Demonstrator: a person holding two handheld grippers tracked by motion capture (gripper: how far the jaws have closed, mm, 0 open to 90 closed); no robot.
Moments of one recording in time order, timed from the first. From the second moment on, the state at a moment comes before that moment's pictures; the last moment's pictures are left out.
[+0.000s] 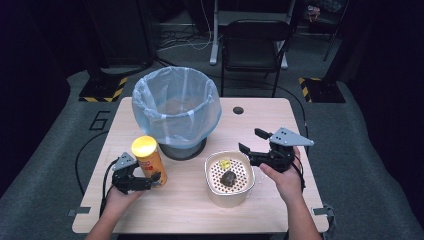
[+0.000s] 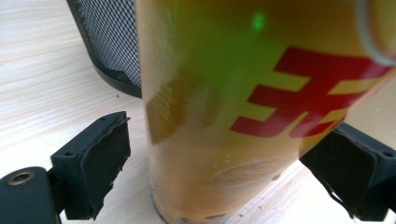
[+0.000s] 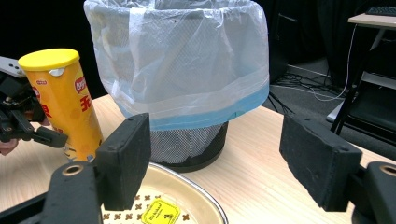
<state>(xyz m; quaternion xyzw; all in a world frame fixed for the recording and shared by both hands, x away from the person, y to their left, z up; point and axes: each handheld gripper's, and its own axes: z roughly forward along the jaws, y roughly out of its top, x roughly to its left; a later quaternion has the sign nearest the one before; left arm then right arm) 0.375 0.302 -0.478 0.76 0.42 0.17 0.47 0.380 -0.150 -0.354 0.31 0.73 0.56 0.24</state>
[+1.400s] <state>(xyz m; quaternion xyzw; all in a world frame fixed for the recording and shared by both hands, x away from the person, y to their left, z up) 0.361 0.307 -0.444 0.76 0.38 0.20 0.48 0.386 -0.152 -0.368 0.33 0.74 0.54 0.24</state>
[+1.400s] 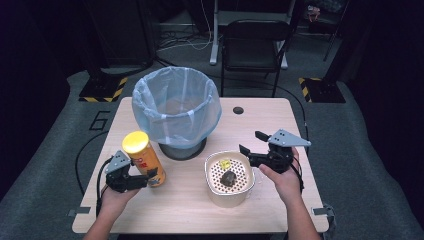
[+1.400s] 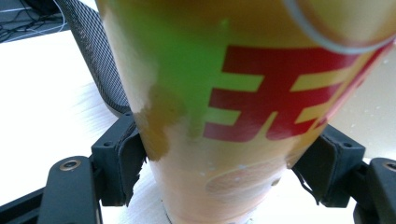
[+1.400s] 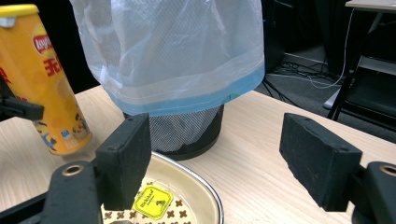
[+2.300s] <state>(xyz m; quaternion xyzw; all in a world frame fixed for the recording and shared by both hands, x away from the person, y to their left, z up) 0.359 0.306 -0.339 0.77 0.36 0.19 0.48 0.387 -0.156 -0.371 0.33 0.73 0.54 0.23</state>
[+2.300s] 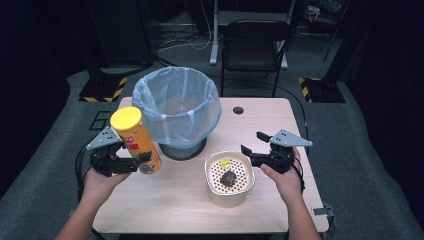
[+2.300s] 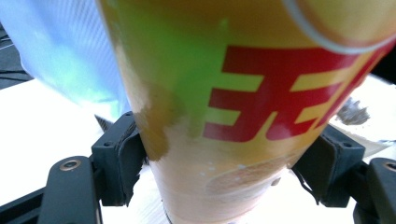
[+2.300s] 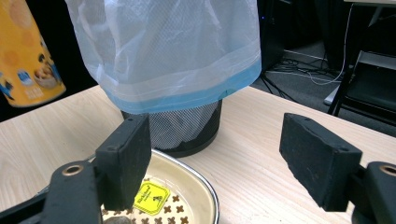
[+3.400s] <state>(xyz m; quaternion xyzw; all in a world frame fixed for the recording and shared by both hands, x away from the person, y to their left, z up) 0.371 0.284 -0.227 0.79 0.35 0.18 0.47 0.390 -0.156 -0.375 0.34 0.74 0.54 0.23</state>
